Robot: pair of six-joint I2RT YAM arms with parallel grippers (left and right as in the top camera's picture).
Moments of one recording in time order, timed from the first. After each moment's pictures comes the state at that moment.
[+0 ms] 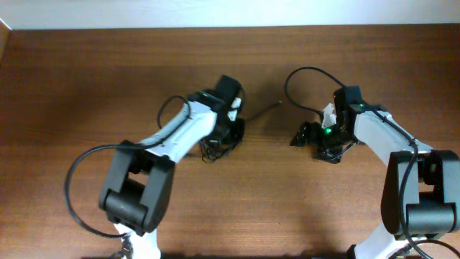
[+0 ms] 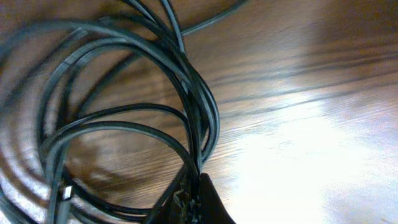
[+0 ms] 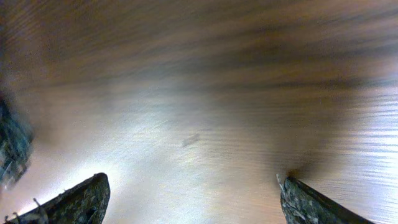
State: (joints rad) left arm -0.45 1.97 1.40 -0.80 0.24 -0.30; right arm 0.02 1.85 1.09 -0.76 -0.52 0.34
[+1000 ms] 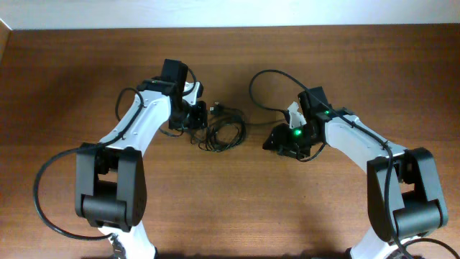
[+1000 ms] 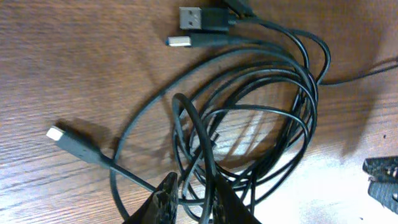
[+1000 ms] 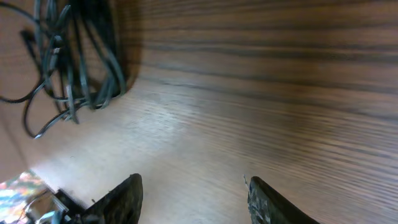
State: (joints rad) left arm -0.17 1.93 1.40 -0.83 0.32 -0.18; right arm 0.24 1.85 1.08 -0.60 -0.57 0.43
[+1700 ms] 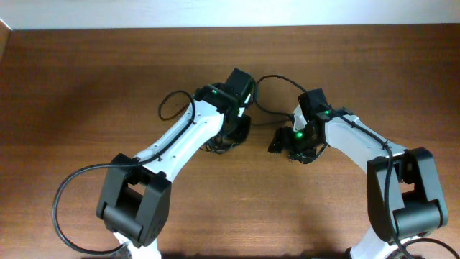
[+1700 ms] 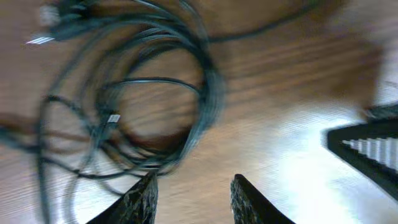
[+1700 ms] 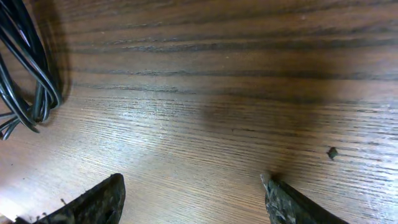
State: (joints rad) left arm -0.54 1.90 1.50 -0.94 0.02 -0.23; right arm 0.24 1.85 1.08 -0.65 -0.44 0.44
